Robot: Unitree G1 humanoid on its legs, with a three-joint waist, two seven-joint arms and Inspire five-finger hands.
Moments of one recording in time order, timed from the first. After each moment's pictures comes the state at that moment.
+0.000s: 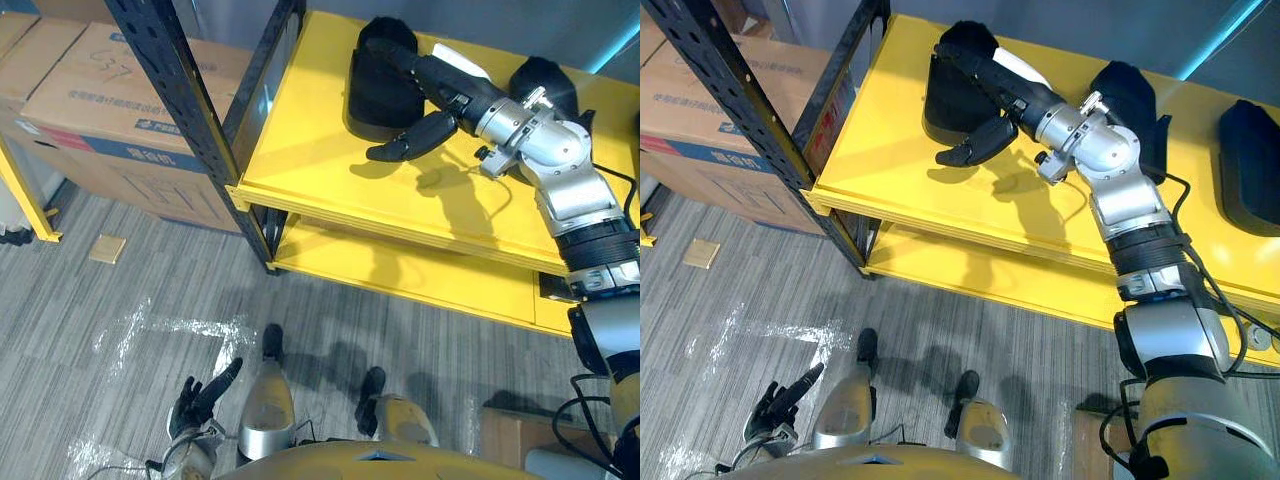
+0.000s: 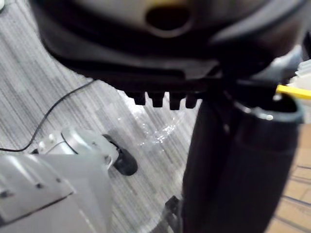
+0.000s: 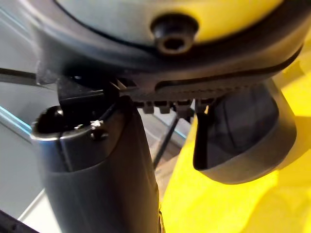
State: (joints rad) left arm 0.22 0.12 0.16 0.78 -0.65 -0.13 0.06; right arm -0.96 -0.75 0.29 0.44 0.16 -0.12 0.49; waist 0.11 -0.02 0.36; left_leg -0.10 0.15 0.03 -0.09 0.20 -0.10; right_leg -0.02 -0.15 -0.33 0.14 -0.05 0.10
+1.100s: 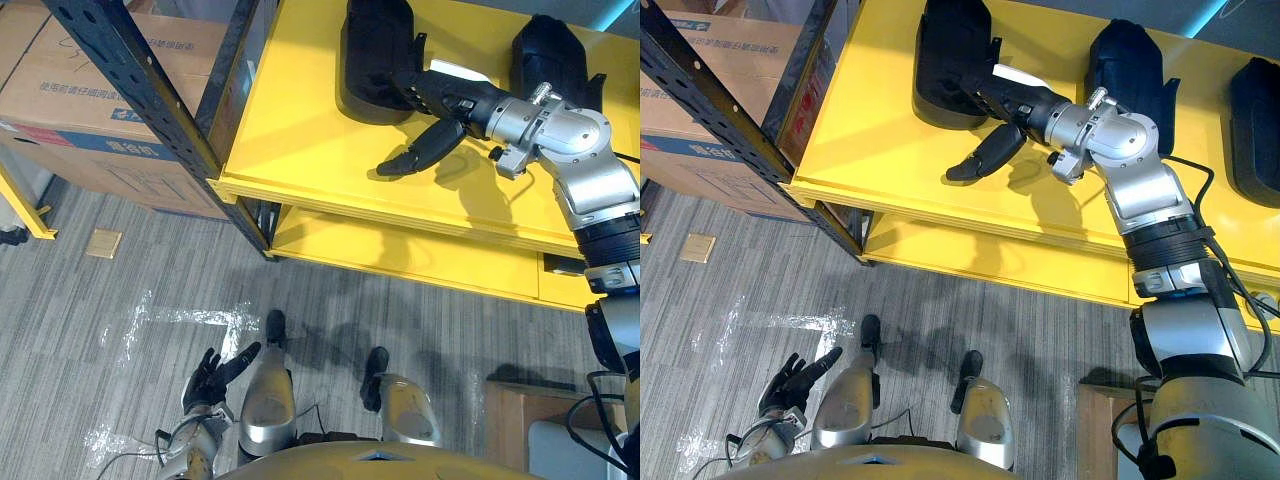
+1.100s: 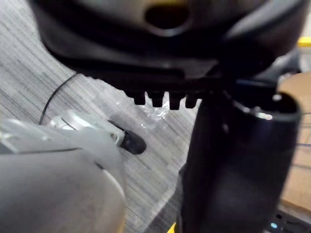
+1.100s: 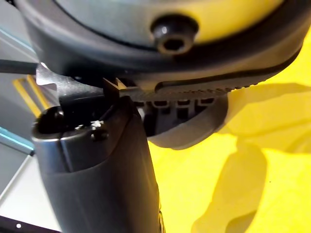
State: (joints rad) left arm 0.18 0.13 0.11 0.75 -0.56 -0.09 -0.02; right arm -0.96 -0.80 0.30 0.38 0.17 0.02 0.65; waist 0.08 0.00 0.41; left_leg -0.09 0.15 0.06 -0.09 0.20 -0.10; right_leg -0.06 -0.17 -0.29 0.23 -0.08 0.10
